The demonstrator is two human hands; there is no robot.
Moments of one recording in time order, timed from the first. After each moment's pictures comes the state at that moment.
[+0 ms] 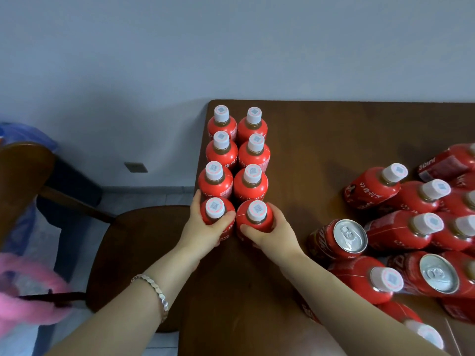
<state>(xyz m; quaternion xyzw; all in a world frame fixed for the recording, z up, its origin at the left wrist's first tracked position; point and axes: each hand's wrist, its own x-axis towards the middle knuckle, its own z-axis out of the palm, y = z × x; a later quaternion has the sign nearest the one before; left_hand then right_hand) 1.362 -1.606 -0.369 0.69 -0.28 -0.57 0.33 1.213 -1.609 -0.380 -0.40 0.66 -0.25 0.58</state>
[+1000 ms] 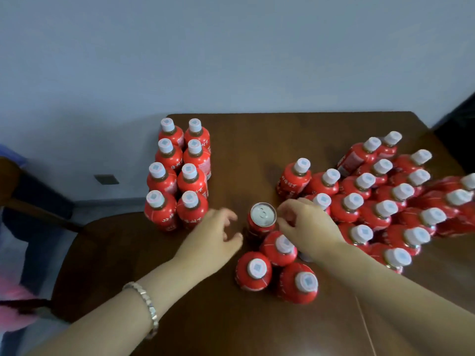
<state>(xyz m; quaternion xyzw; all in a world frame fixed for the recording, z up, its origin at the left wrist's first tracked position) 1.240 -1.546 -0.288 0.65 -0.66 -0.36 0.14 1.049 -1.573 -0.277 -0.70 0.67 -0.05 0.24</state>
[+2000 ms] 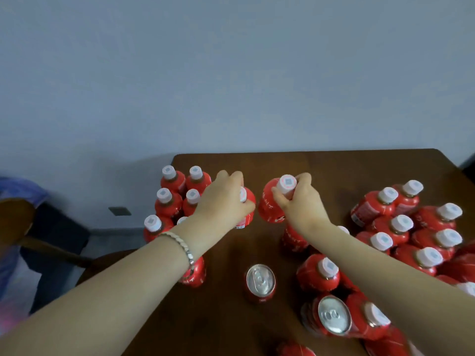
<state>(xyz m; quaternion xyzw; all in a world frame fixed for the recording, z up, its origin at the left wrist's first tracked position) 1.192 -1.693 -0.223 0.69 -0.69 -0.18 0.12 1.042 -1.703 -0.250 -0.58 0.68 -0.29 0.35</state>
